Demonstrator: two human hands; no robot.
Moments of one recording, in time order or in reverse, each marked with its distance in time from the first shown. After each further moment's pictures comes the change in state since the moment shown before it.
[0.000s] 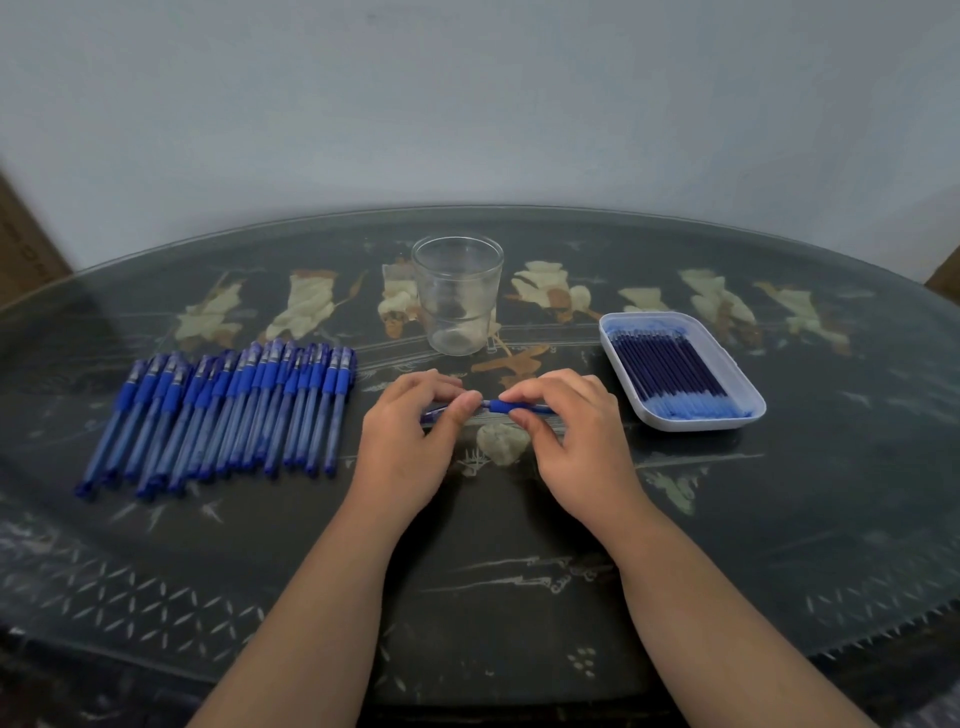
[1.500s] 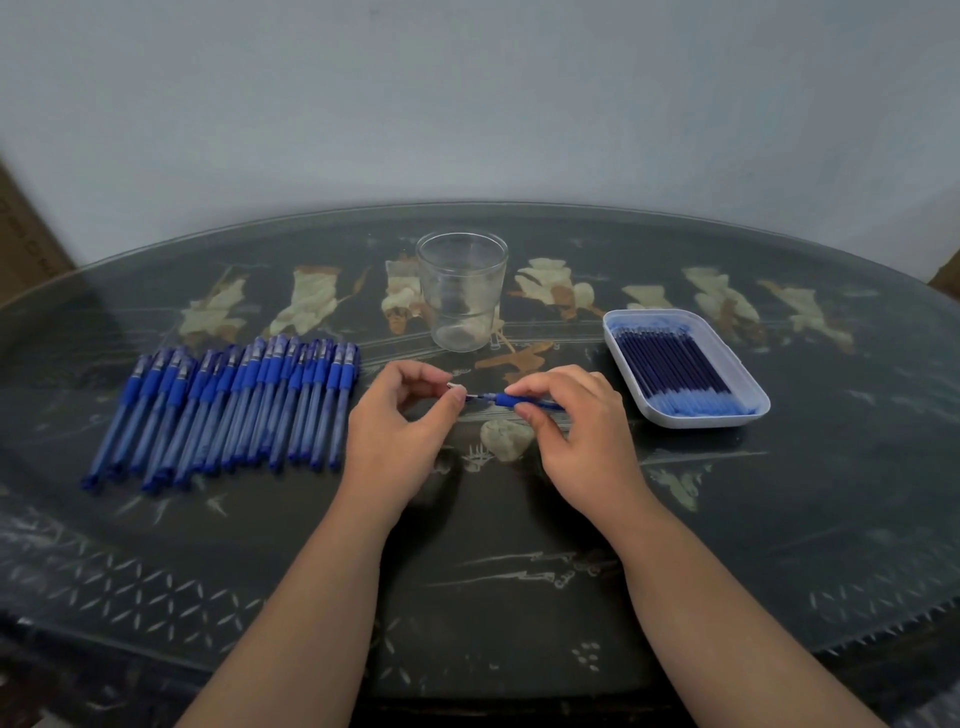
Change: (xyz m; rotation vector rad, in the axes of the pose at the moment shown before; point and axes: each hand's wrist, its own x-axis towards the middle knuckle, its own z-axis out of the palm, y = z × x) left_hand -0.004 0.005 -0.008 -0.348 0.082 -0.212; right_hand 0.001 0.000 0.000 0.026 -0.004 0.031
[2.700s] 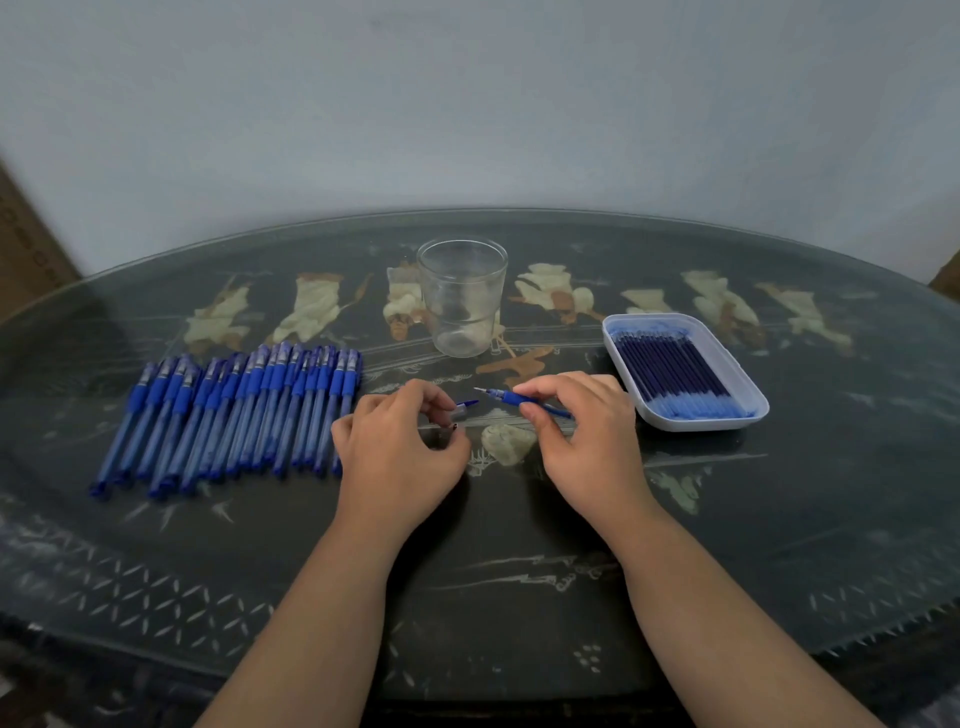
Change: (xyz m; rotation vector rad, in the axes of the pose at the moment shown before) left_hand -0.005 -0.006 -0.004 0.644 0.000 0.179; right_hand 0.000 -0.002 -0.001 -0.054 0.084 -0.014
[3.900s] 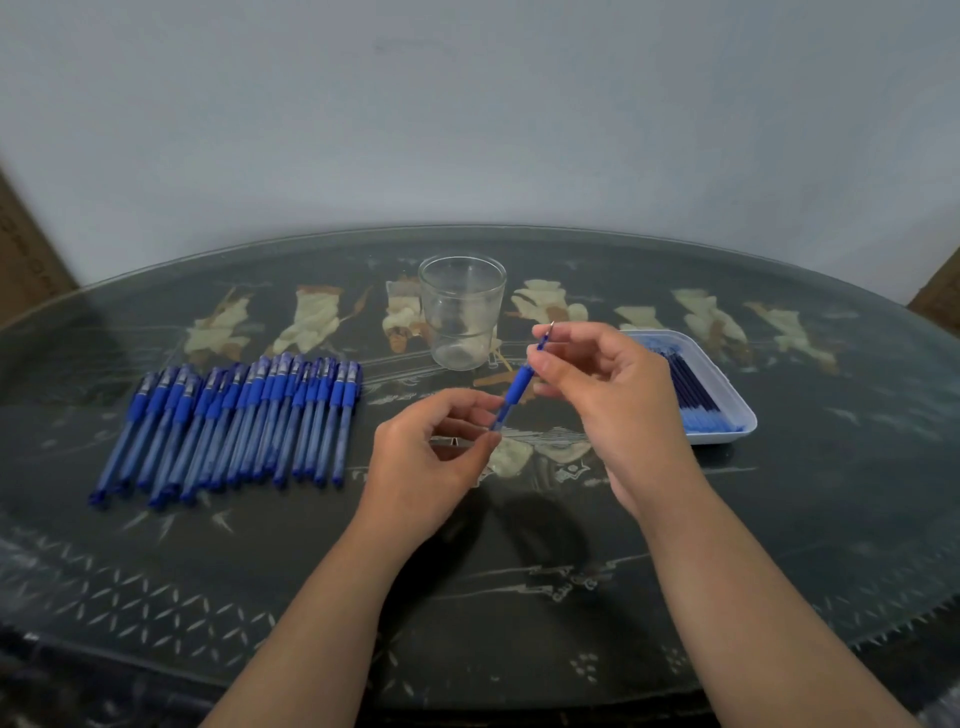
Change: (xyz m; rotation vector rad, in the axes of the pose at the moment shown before) left_hand -0.007 0.022 -0.007 -0.613 -0.103 0.091; right_hand 0.037 -0.060 -0.047 0.702 -0.015 0.445
